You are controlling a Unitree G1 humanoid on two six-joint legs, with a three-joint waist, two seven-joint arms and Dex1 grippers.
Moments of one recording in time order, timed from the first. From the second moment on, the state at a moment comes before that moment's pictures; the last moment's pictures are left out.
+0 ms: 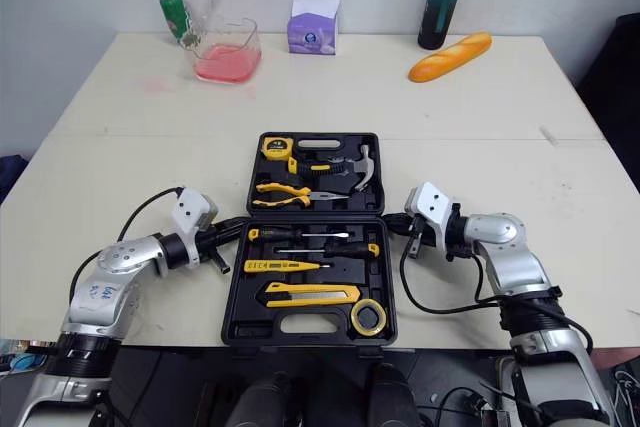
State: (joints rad) left arm -0.28 0.55 0.03 0.01 -0.27 0.38 -0.70; right arm -0.52 -0.58 0.11 0.39 0.17 -0.01 1.09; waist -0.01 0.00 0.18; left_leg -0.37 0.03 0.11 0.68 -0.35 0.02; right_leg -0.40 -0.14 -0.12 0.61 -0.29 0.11
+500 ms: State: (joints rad) left arm -0.33 0.54 -0.02 0.03 -0.22 0.39 -0.72; right arm -0.55 -0.60 0.09 0.43 0.17 0.03 1.15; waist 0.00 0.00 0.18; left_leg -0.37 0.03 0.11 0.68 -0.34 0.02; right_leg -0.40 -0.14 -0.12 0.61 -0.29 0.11
